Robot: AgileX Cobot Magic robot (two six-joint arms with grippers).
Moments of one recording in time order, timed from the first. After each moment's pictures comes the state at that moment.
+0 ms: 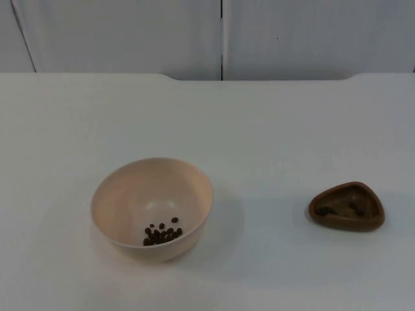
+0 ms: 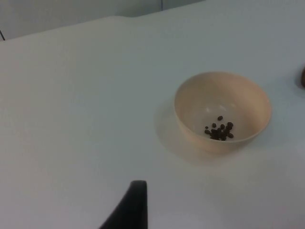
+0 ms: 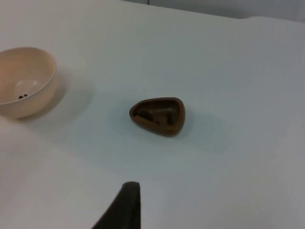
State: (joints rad) right arm 0.31 0.00 -0.52 0.03 1.09 -0.05; left arm -0.35 0.00 -0.50 -0.05 1.08 0.04
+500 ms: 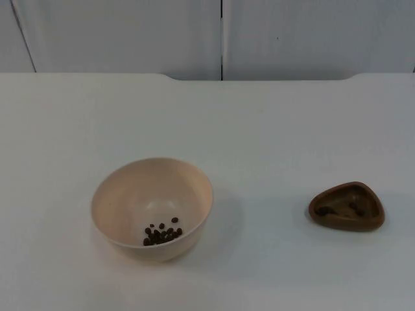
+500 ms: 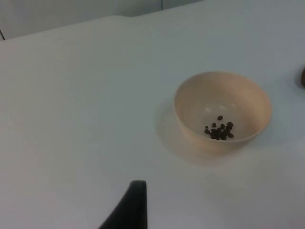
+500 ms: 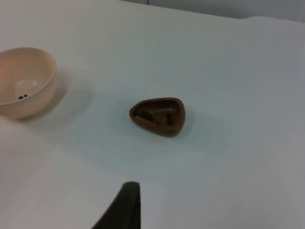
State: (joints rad) right arm 0.31 0.00 -0.52 0.03 1.09 -0.04; left arm -0.35 0.00 -0.50 -0.05 1.08 0.04
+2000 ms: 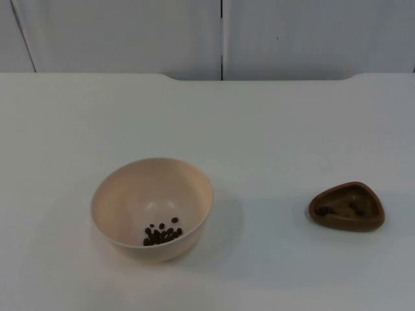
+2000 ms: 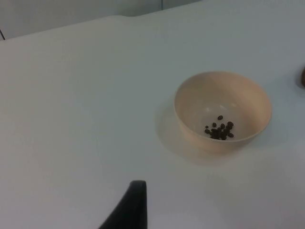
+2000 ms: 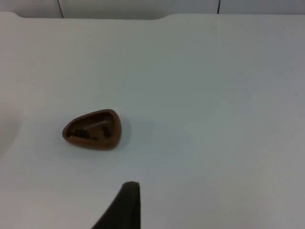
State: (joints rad) right arm 0.03 0.00 -0.52 0.03 1.09 -0.04; left arm -0.35 0.00 -0.50 -0.05 1.08 0.04
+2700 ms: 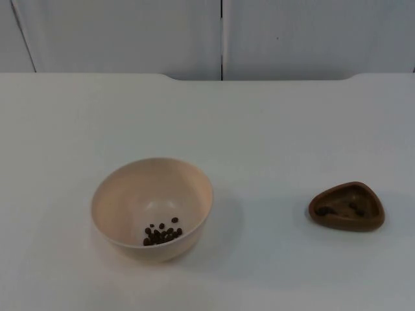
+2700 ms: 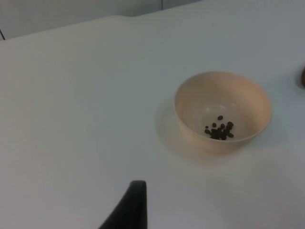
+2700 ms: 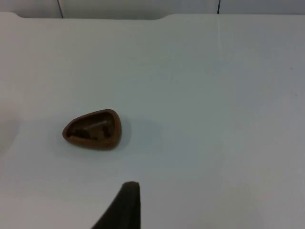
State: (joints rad) right arm 0.03 0.00 -0.52 0.03 1.09 -0.04; left arm -0.35 0.00 -0.50 -0.05 1.08 0.04
